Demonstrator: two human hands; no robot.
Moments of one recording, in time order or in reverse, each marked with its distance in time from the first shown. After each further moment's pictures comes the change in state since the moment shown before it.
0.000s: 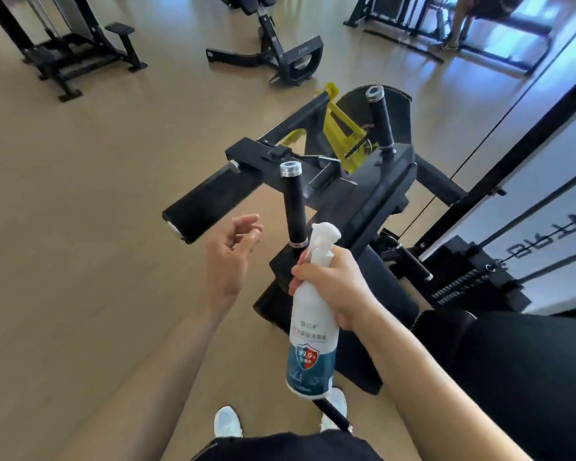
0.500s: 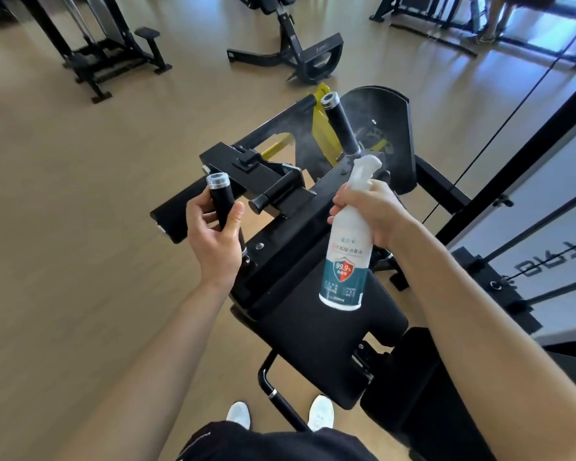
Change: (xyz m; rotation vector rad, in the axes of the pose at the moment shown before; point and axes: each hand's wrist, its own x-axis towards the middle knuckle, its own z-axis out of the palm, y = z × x) left_hand 0.017 0.032 0.113 0.090 0.456 0.213; right_hand 0.118 -0.054 -0.184 0.103 -0.049 -0.002
